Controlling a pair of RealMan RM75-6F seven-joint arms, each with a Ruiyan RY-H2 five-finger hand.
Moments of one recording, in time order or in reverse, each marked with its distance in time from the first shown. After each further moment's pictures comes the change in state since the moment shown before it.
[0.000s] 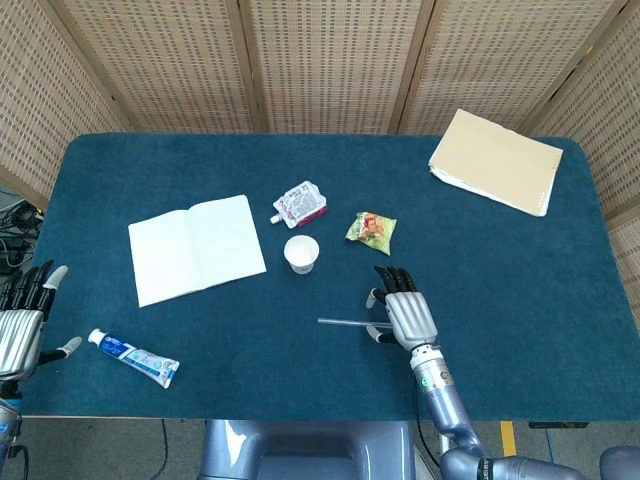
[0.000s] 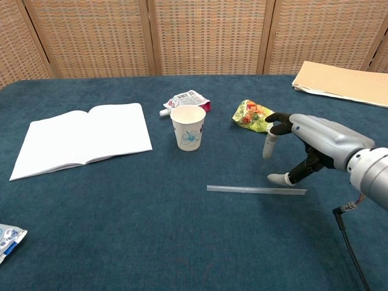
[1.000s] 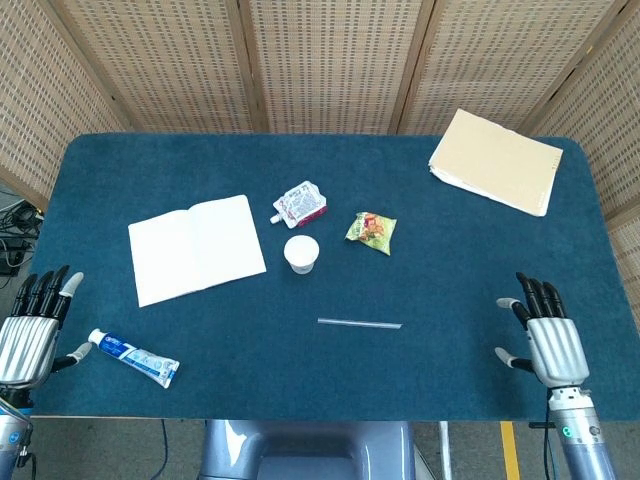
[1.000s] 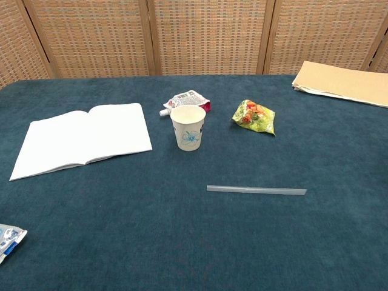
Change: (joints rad) left arm 0.010 -0.015 0.026 -0.036 0.073 0.045 0.097; right arm -0.299 0.460 -0.134 -0.033 -0.309 0.283 0.302
